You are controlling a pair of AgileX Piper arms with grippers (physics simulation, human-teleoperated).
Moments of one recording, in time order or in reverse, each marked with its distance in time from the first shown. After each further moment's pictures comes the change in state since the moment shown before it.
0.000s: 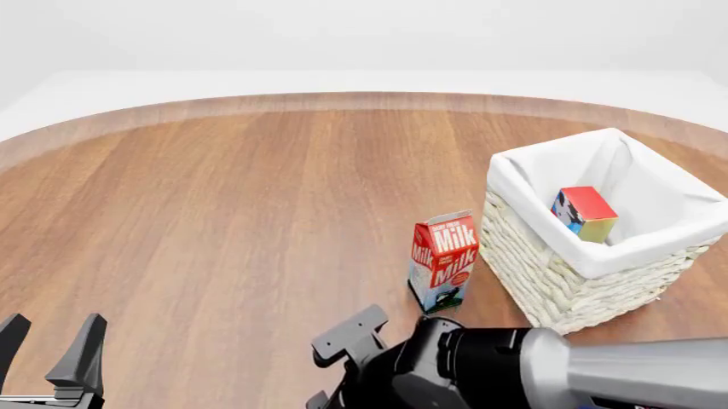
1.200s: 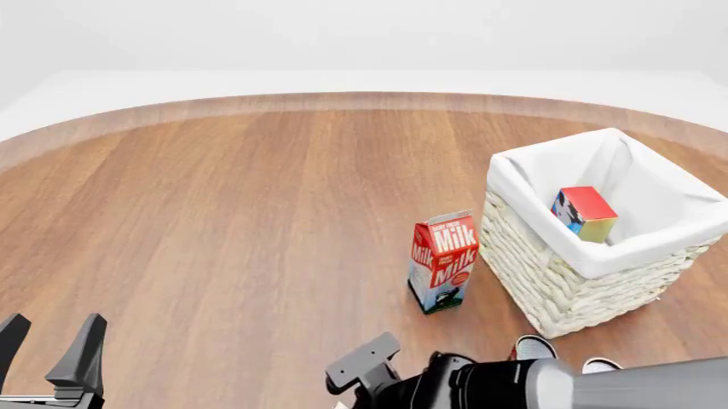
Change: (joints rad) left arm 0.000 0.000 0.000 0.000 0.000; right arm 0.039 0.002 0.135 -0.158 0.078
